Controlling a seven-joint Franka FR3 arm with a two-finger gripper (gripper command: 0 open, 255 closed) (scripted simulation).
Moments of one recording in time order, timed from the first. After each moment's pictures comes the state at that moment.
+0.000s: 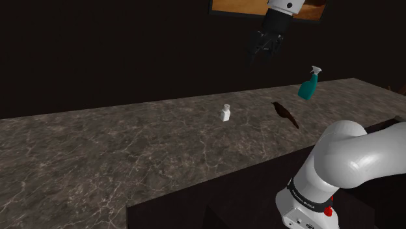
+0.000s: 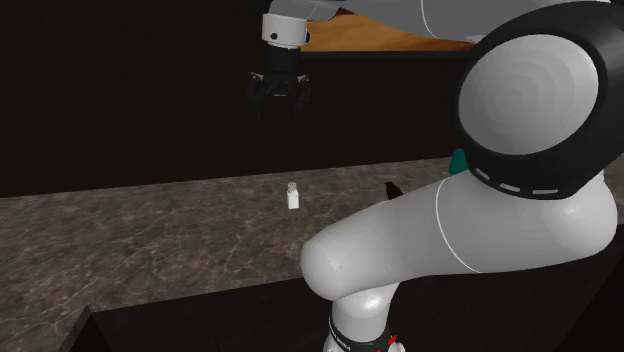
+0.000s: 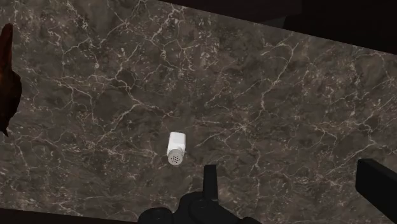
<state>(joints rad) 0.02 -0.82 -0.06 -2.30 0.03 1.64 0.11</state>
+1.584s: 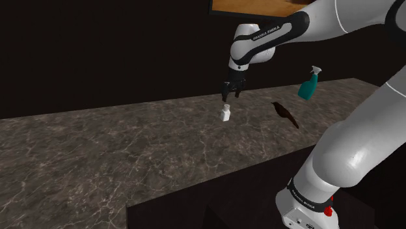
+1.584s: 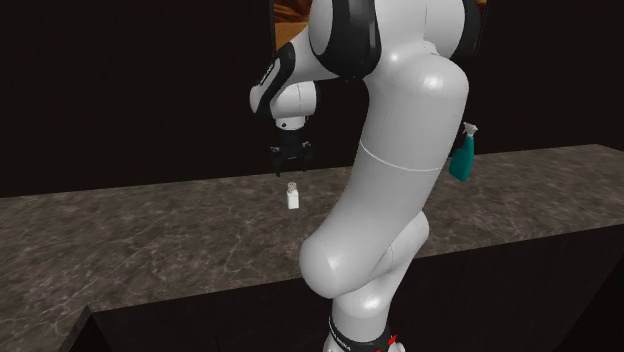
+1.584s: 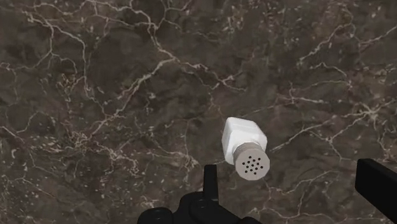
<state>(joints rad) -0.02 -0.20 -0.23 -2.35 -0.04 2.17 -0.08</state>
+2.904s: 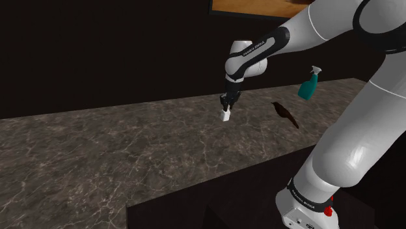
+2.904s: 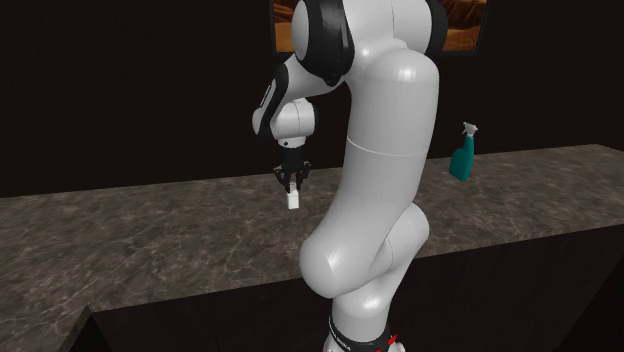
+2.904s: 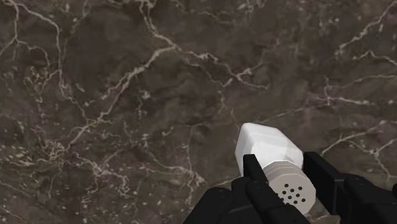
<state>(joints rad) -0.02 -0.06 -0.25 -2.38 -0.02 2.32 -0.12</state>
